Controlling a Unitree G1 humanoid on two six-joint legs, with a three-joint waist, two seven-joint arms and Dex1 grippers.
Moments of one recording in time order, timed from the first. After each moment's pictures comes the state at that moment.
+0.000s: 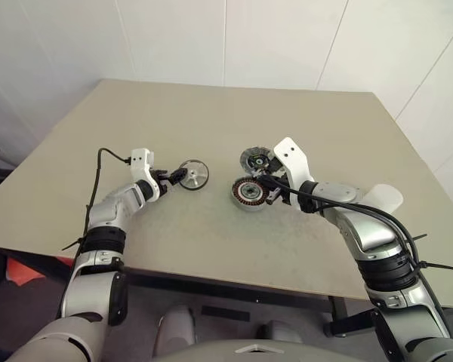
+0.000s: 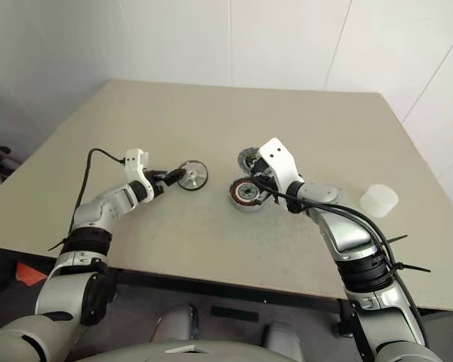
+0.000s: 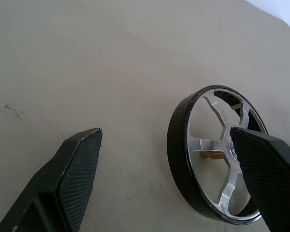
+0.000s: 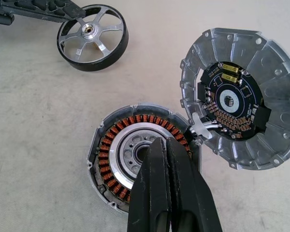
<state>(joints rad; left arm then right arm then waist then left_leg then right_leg) -0.63 0.27 0.23 0.61 -0.36 0.55 -0.53 -0.42 -0.47 0.16 -0.26 0.18 0.86 0.58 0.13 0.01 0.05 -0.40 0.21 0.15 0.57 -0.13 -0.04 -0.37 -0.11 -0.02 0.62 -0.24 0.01</state>
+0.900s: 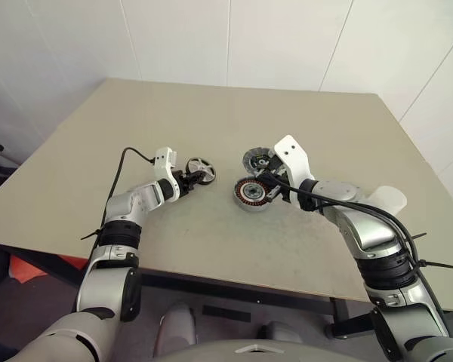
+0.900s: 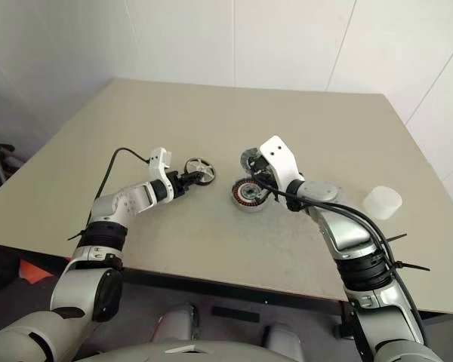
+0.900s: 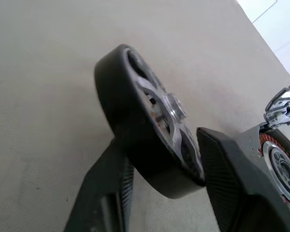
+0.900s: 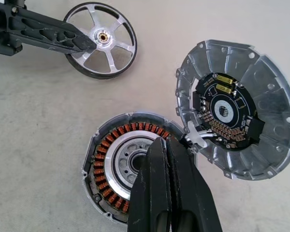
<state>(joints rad) -0.66 0.18 0.19 0.55 -0.41 0.71 -0.55 -0.43 -0.47 0.15 -0.25 0.18 0.85 0.56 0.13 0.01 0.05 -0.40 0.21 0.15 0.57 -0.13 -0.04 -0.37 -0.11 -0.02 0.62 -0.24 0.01</state>
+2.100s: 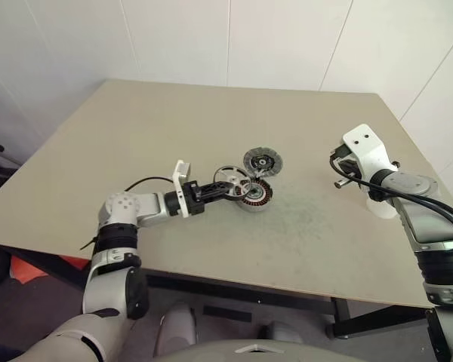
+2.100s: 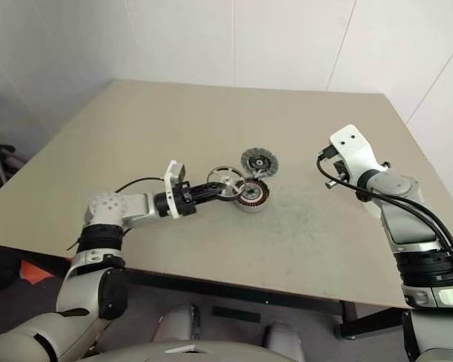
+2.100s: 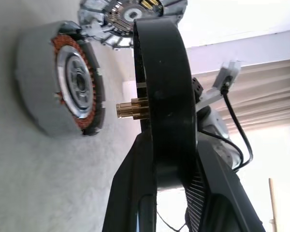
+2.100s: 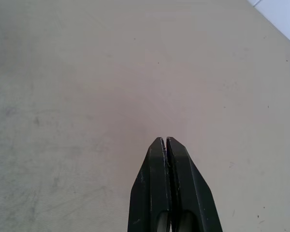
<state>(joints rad) -0.67 0.08 0.41 0.50 -0.87 1.45 -0.62 -0.38 -0.77 -0.02 -0.06 0.04 0.72 0.50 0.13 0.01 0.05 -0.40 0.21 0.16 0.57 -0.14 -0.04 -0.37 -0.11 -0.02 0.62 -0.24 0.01</state>
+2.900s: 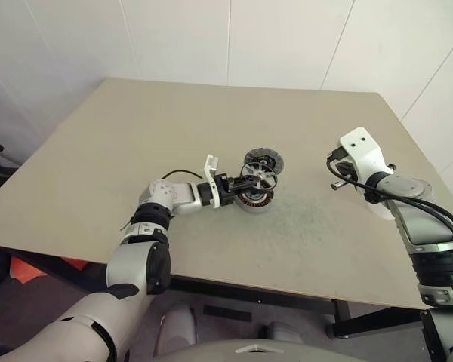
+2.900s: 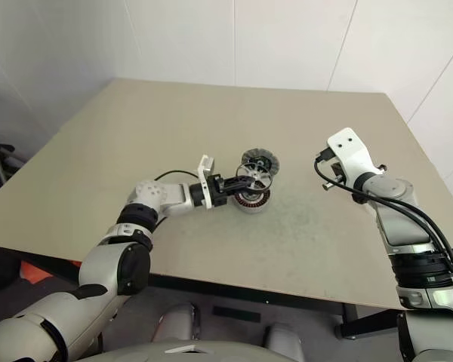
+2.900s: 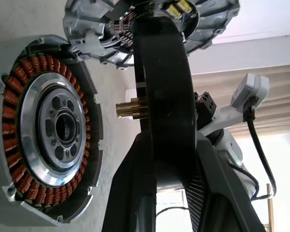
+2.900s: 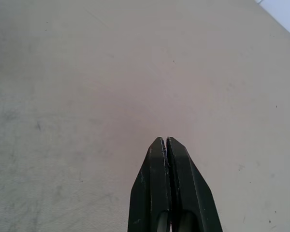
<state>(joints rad) -0.87 0.01 0.34 0.89 -0.73 1.17 -0.66 -0.38 -0.74 -0.02 -0.05 0.03 0.71 0.48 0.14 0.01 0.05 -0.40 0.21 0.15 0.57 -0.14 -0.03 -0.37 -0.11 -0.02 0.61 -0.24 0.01</state>
